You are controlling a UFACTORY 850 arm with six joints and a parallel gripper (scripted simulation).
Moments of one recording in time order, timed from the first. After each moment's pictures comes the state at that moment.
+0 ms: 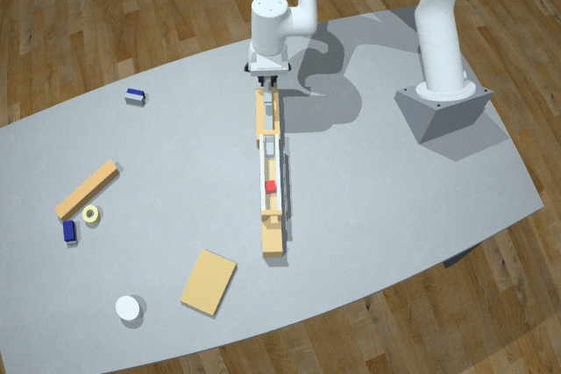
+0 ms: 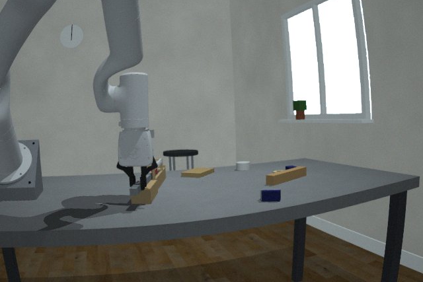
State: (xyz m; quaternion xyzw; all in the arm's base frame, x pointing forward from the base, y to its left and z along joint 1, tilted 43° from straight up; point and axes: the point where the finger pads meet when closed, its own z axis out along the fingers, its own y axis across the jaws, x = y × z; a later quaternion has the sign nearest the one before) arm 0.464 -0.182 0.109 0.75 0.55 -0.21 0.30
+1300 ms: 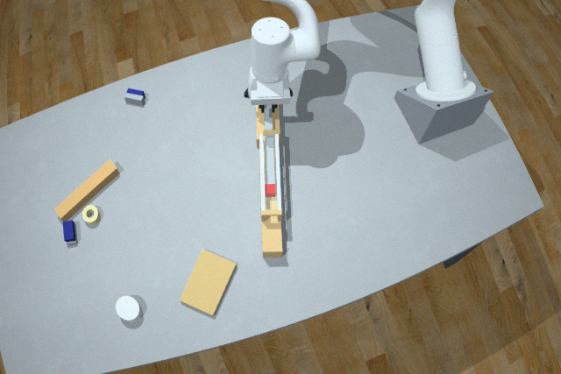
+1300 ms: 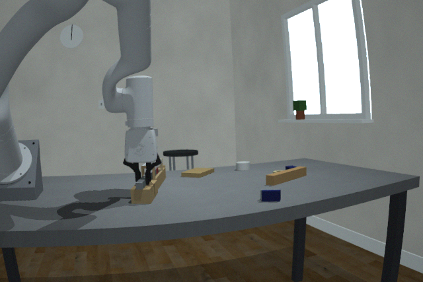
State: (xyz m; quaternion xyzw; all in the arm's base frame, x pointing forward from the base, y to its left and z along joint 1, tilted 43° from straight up) arm 0.489 -0.123 0.056 0.75 0.55 -0.21 0.30
